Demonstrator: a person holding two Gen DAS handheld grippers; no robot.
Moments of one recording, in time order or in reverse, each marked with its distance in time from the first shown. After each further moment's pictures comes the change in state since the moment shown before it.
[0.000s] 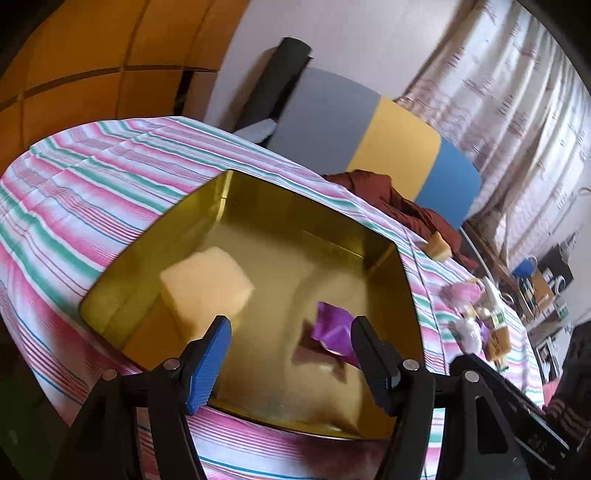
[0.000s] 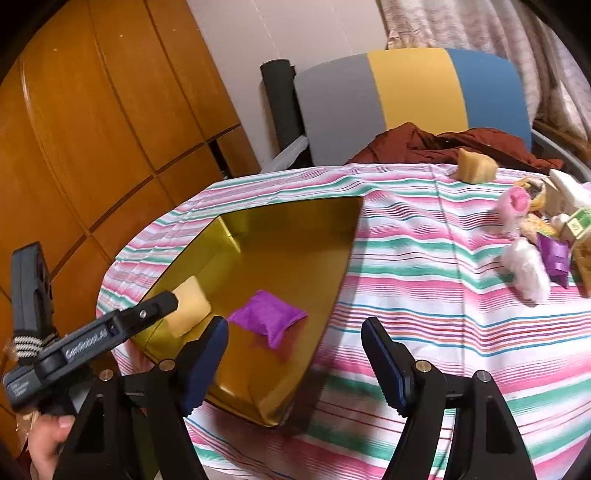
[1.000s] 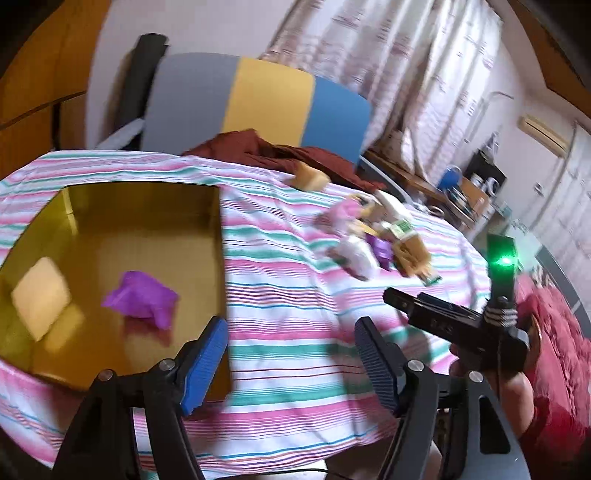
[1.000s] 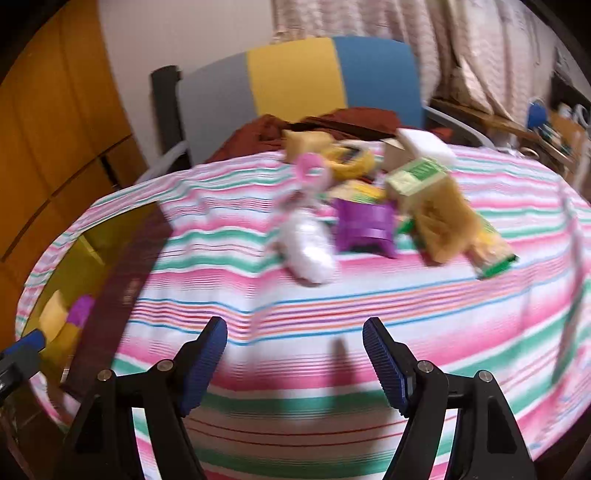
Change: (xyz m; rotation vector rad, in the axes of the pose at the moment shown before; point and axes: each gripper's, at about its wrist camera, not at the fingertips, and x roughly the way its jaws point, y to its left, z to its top) left arm 0.002 -0.144 -0.052 0.350 0.121 -0.269; right arm -0.048 -0.165 -0.015 0.144 0.019 -0.372
